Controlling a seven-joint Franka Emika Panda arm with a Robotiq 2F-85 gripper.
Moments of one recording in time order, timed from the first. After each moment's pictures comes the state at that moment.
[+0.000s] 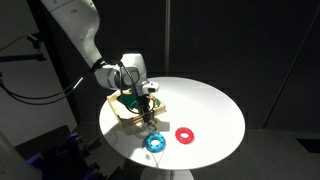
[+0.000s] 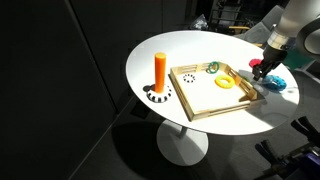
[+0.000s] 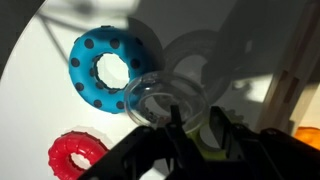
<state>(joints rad) 0.12 0.35 -0.22 -2.41 -0.30 2.78 0.28</state>
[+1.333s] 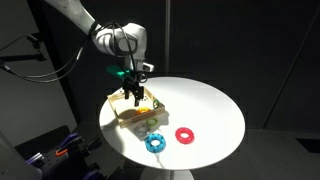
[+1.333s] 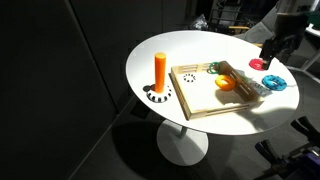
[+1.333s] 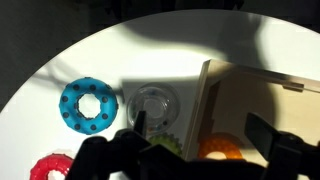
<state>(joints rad) 0.04 0.12 -0.04 -2.31 -0.04 2.18 0.10</state>
